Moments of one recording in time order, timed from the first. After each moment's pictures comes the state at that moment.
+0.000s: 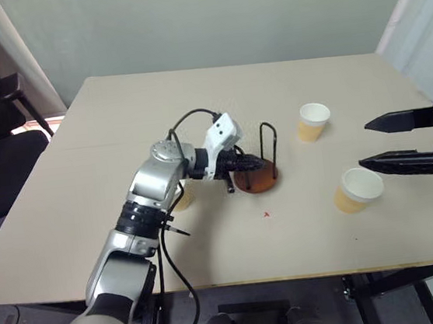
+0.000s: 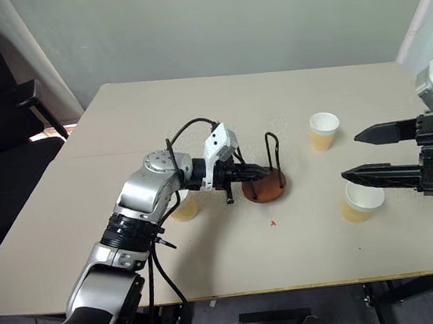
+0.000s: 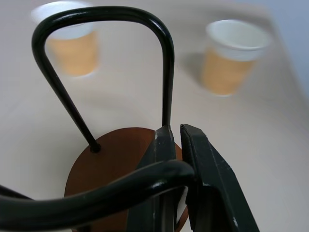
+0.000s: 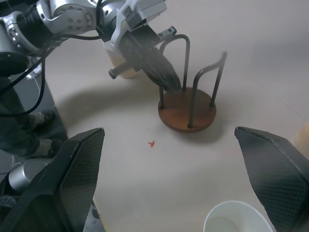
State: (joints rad) left arm -0.92 0.38 -0.26 0.28 -0.24 0.53 -1.18; right arm -0.44 -1.30 -0.54 -0.45 1.08 1.24 0.99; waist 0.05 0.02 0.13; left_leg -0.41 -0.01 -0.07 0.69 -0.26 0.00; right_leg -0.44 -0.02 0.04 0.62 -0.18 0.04
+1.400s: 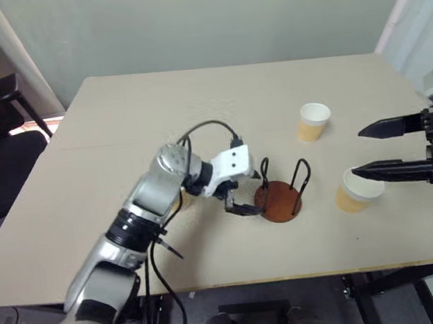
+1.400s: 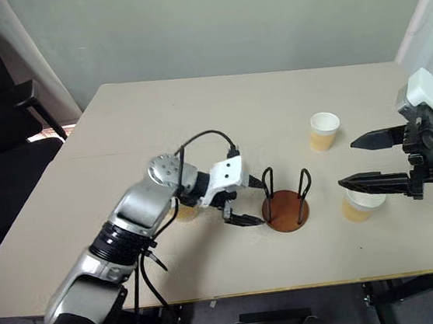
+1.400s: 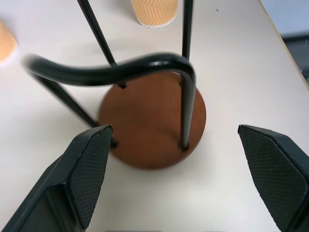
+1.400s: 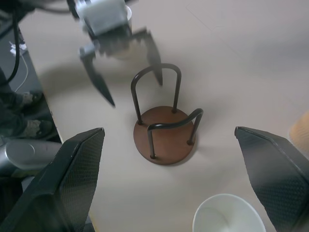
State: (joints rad) left arm -0.93 0.55 -0.43 0.11 -0.08 0.36 -1.34; right arm -0.43 -1.35 -0.37 -0.42 0.97 1.05 1.02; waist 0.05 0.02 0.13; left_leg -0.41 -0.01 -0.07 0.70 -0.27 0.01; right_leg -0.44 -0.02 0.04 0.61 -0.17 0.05
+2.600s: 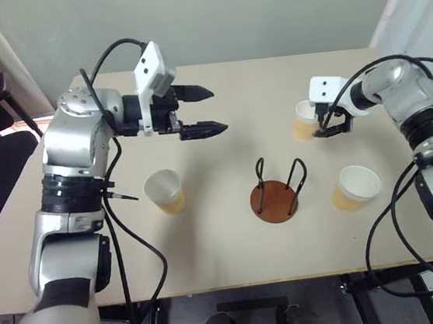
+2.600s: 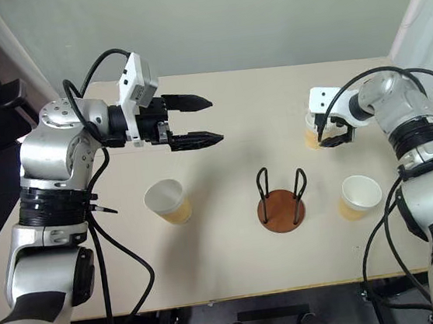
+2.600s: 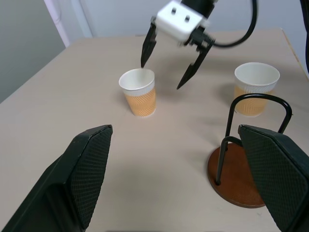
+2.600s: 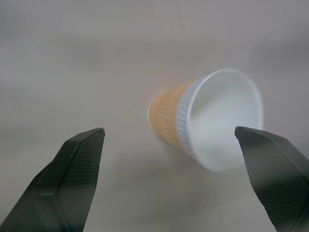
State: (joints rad) left arm -1.09 0.64 -0.07 0.27 -0.32 0.53 -1.28; right arm -1.37 -0.67 0.49 1.09 -0.35 -0.05 1.11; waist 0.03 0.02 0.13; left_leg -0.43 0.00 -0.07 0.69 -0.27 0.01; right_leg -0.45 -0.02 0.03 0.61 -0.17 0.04
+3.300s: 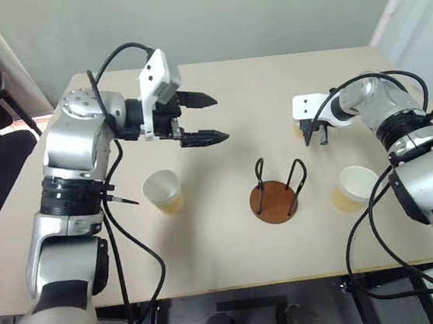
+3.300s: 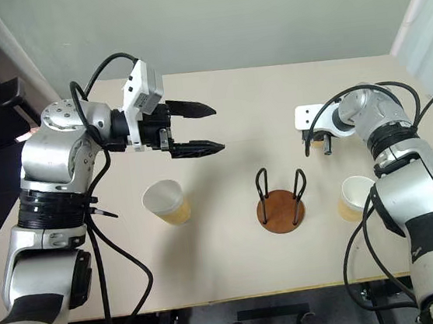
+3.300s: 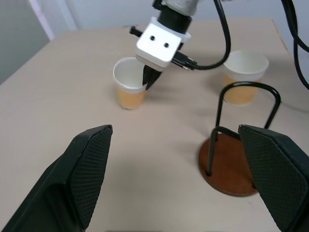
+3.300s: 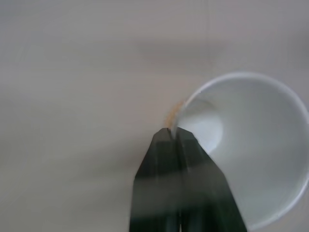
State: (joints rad) left arm -1.09 0.66 -0.11 0.25 -0.31 0.51 -1.33; right arm -1.40 -0.57 0.49 1.24 -0.46 -0.14 1.04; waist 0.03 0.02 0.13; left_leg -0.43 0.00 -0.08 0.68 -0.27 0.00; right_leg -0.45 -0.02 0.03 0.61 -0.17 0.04
